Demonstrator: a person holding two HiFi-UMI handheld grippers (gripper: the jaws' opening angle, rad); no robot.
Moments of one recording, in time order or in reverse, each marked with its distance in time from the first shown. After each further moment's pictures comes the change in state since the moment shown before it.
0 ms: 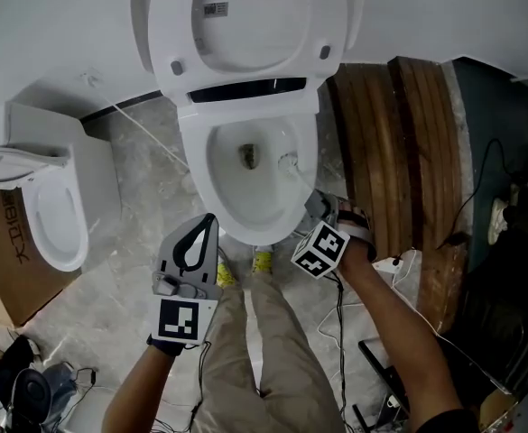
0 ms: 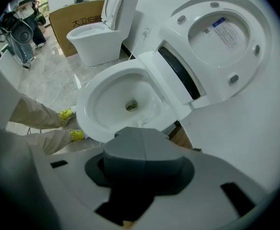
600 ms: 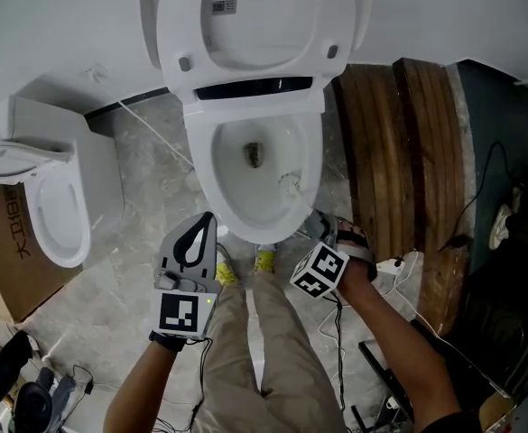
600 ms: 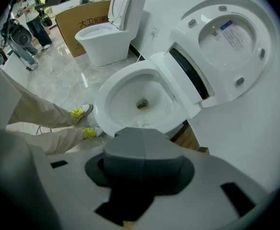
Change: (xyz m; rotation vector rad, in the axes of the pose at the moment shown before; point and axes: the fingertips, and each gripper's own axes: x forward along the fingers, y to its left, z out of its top) left arm -0.005 0.013 -0.019 -0.017 0.028 0.033; right arm -0.026 0.046 -0.005 -0.022 0.022 0.077
